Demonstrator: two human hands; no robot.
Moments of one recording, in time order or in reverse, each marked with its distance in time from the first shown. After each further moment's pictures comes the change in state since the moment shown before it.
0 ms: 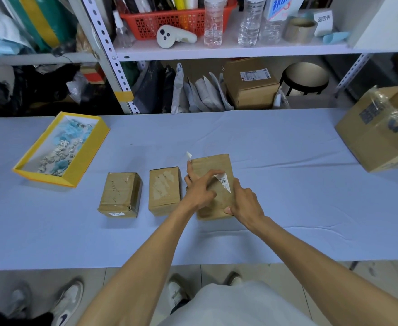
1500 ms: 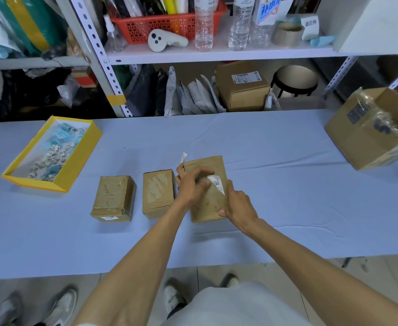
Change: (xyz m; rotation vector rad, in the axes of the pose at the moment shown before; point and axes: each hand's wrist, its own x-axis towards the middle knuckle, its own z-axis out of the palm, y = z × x) left_hand 0.019 -0.009 0.003 -0.188 0.207 0.044; right_hand -0.004 0.002 0.002 -0.012 -0.002 -0.014
